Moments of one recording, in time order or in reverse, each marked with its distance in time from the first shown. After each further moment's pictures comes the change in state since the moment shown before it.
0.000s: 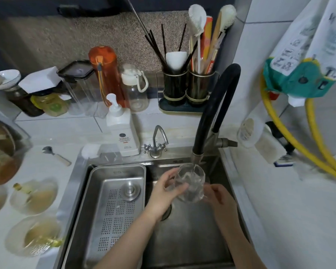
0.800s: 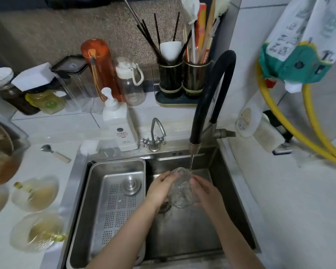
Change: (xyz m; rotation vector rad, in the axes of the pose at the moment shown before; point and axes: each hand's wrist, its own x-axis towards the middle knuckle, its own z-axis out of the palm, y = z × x) left_hand 0.002 0.002 0.001 0.094 0.102 -0.335; right_hand -0.002 0.005 0.025 0.080 -0.135 0.173
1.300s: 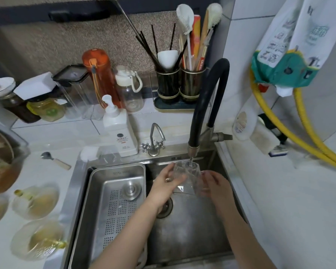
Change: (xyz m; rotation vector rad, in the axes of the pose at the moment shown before) left_hand -0.007 0.012 0.001 -0.045 -0.100 0.197; right_hand 0.009 -0.017 -0.018 0.080 0.168 -0.021
